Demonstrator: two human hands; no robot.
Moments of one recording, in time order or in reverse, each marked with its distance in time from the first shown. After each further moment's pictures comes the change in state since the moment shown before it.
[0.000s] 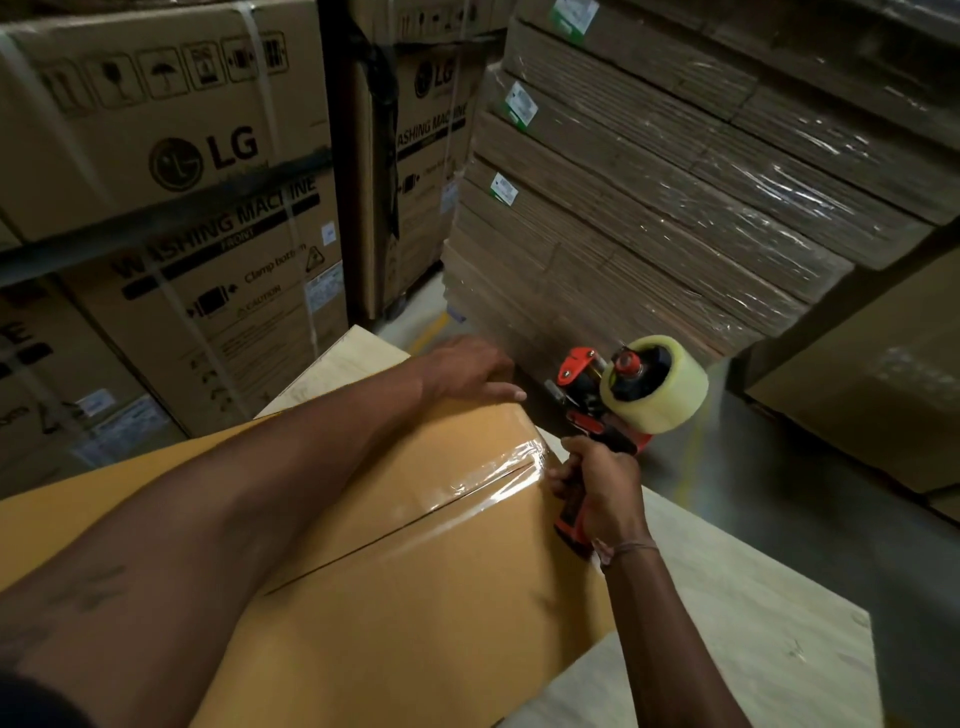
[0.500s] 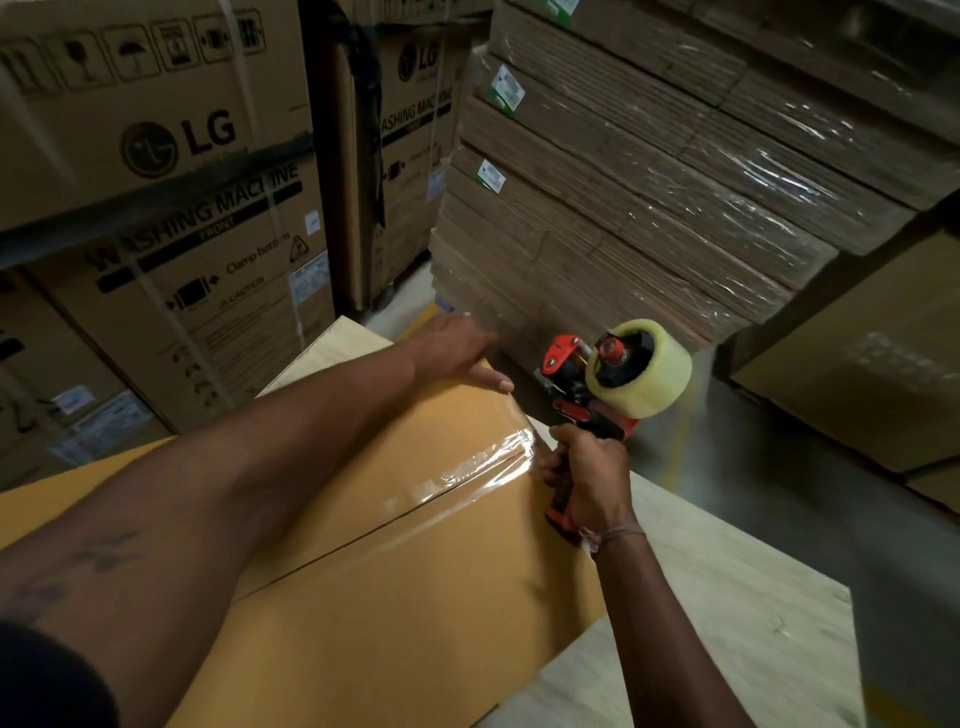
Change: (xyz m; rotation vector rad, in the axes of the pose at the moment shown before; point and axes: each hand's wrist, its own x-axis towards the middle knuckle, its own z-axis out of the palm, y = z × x) left_hand 0.004 -0.003 -0.007 0.135 -0.011 -0.082; right_hand 0.006 0.004 0.001 -0.040 0.008 -0.030
